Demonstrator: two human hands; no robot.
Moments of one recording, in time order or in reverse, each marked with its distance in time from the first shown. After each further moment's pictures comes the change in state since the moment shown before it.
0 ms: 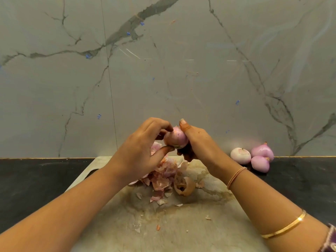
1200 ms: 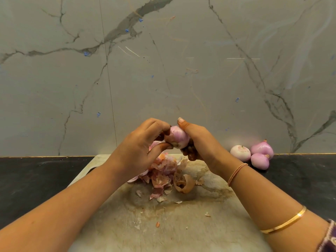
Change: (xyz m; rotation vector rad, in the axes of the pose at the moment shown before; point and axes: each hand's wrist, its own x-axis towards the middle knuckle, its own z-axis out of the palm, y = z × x) left_hand -0.002 -0.001 -0.001 -0.022 -0.028 -0.001; right_hand -0.001 -0.002 -0.001 0.031 0.009 0.066
